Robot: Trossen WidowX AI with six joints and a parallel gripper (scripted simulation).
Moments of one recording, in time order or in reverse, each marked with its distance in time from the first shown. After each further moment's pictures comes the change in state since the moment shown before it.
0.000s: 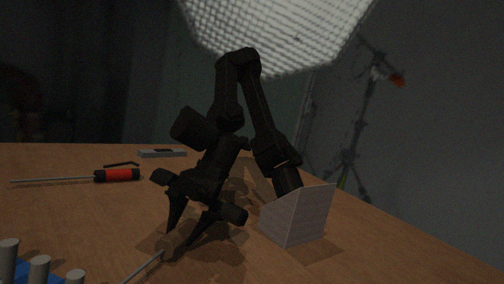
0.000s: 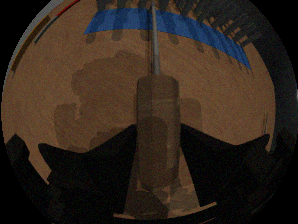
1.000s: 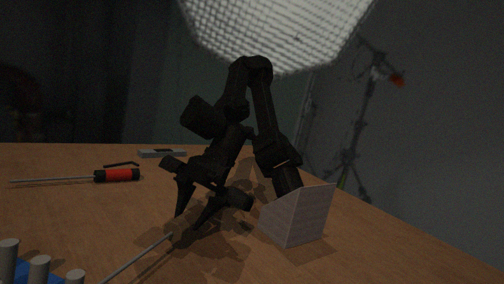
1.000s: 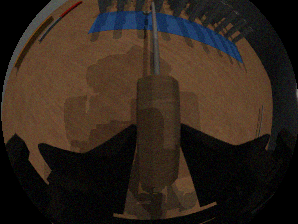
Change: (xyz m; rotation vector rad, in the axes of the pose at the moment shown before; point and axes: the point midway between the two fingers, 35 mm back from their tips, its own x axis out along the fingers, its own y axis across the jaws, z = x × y) arm -0.027 -0.005 -0.015 0.009 -0.011 -0.008
